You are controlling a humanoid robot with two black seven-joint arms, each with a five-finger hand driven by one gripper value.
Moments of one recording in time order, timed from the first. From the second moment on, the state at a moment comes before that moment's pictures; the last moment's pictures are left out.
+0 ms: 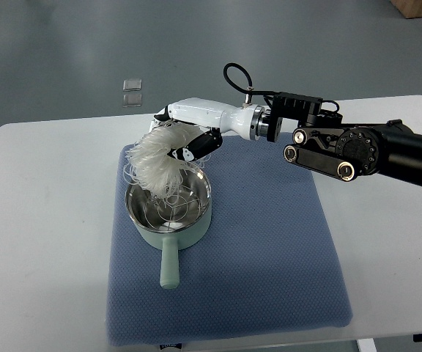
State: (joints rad) left arm 0.02 0.00 0.08 -0.18 0.00 0.01 0.16; right arm 1.25 -0.13 -0.06 0.81 -1.09 -0.07 0.59
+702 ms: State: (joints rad) left arm 0.02 0.00 0.08 -0.18 0.00 0.01 0.16; right arm 1.25 -0.05 -0.15 0.80 -1.08 -0.08 0.59
